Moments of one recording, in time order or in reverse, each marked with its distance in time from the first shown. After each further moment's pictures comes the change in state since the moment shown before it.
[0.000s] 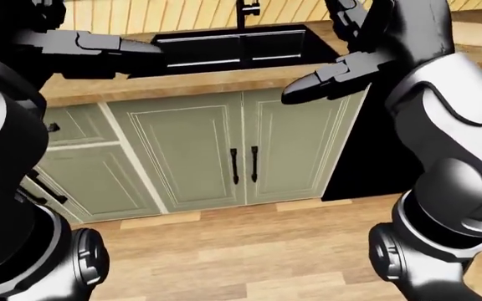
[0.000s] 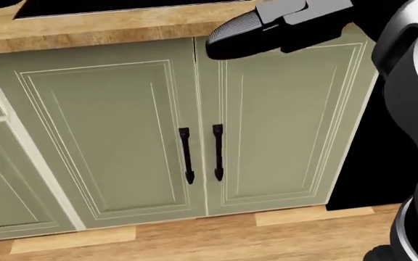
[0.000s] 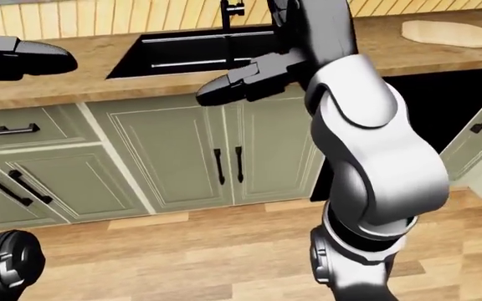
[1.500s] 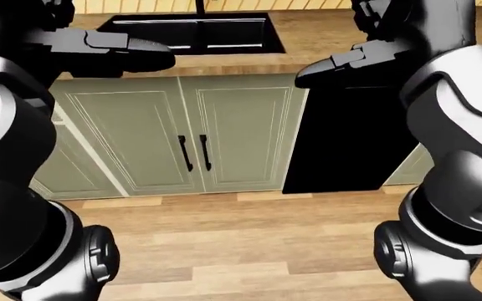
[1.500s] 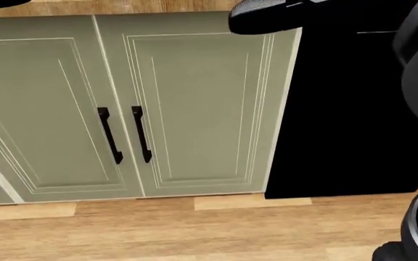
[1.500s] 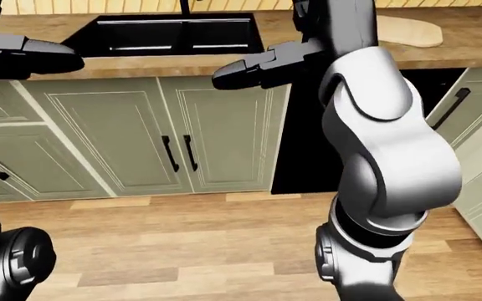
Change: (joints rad) left arm -0.022 -0.054 -0.009 -0.006 0.086 0.016 -0.061; right arm -0.006 -0.032 -0.028 0.029 -0.009 -0.023 -0.051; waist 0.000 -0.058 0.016
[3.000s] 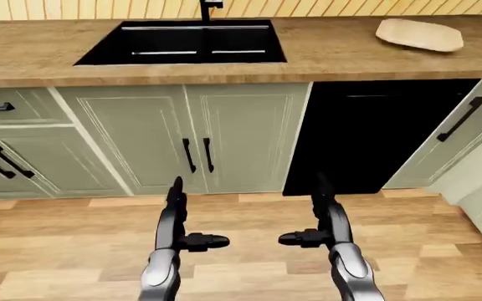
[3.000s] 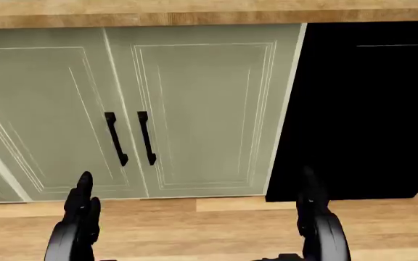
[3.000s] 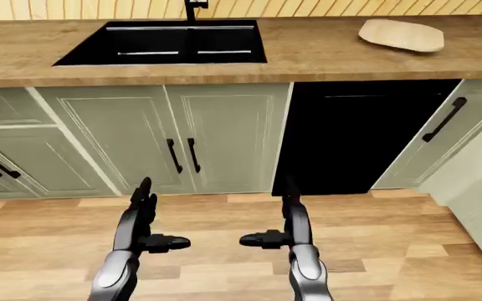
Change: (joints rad) left arm 1.051 -0.472 -0.268 0.743 0.355 -1.258 -0.226; right arm 1.049 0.307 0.101 0.634 -0.196 -1.102 0.057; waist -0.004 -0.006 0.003
